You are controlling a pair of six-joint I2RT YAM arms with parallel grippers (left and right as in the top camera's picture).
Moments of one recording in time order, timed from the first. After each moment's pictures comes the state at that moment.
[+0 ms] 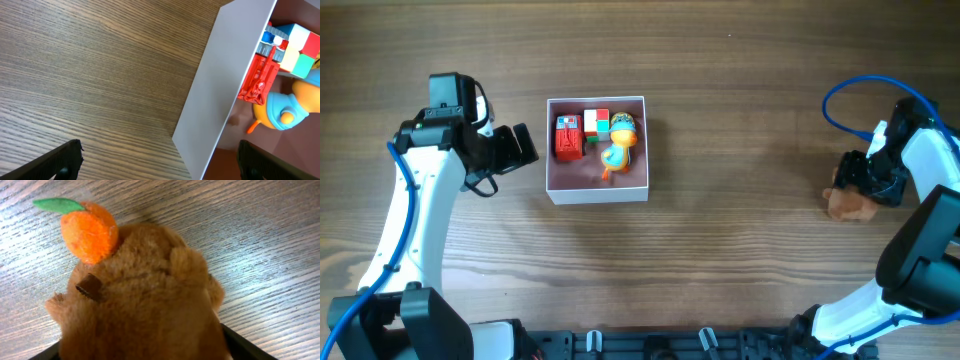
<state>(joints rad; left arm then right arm) 0.08 1.52 1.19 -0.96 0.11 -0.30 -0.44 1.83 1.18 -0.90 0.06 -0.03</state>
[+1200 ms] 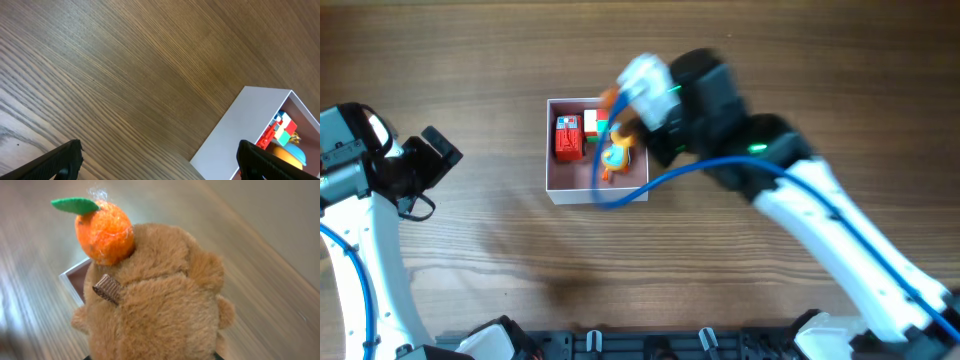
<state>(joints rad) 0.45 1.34 1.19 -0.99 0.16 -0.36 0.68 1.54 1.51 -0.73 -0.09 -0.29</state>
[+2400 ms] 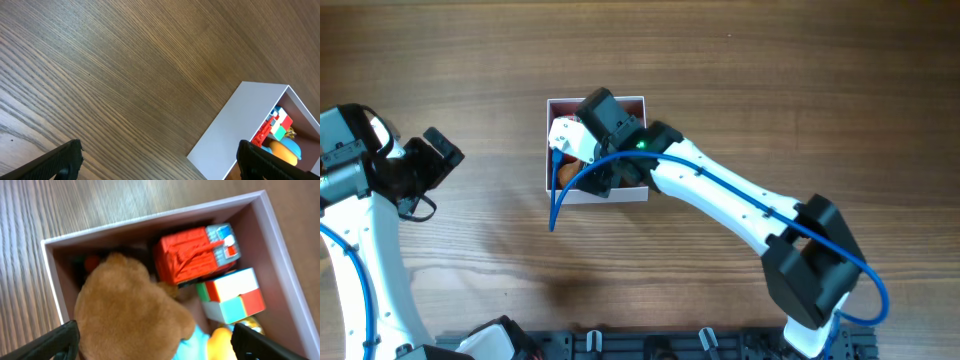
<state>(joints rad) 0.46 1.34 1.19 -1.01 0.18 -0.36 0.81 1.93 1.51 -0.55 -0.10 -0.52</state>
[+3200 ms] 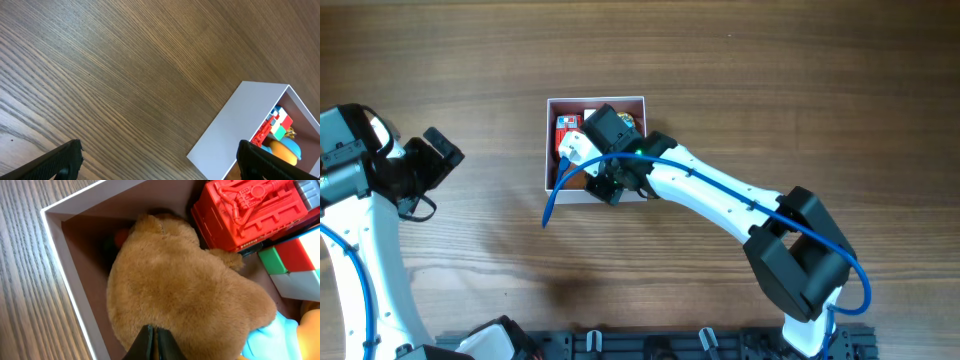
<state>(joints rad) 0.46 1.34 1.19 -1.01 0.18 -0.36 0.81 1.98 1.43 -0.54 -0.21 -0.31</state>
